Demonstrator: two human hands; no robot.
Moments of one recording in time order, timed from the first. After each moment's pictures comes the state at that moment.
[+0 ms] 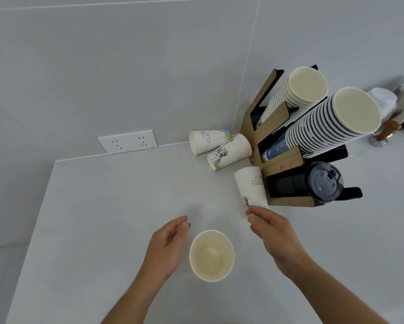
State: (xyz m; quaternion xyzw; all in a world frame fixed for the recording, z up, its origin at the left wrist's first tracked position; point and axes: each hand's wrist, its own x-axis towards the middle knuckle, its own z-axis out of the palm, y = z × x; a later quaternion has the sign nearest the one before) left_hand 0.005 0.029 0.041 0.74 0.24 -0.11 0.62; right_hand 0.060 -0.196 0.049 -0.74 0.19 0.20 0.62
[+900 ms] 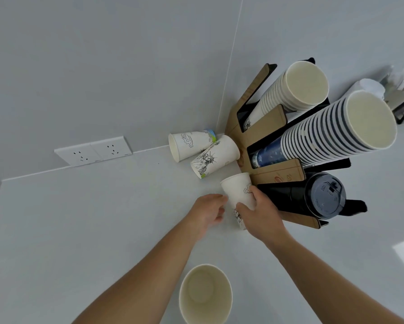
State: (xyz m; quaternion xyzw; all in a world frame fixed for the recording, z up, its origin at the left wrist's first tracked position) left_hand 0.172 -0.048 -0.003 0.56 0.28 -0.35 0.70; right_hand 0.148 -0.181 0.035 -0.89 0.17 0.17 0.38
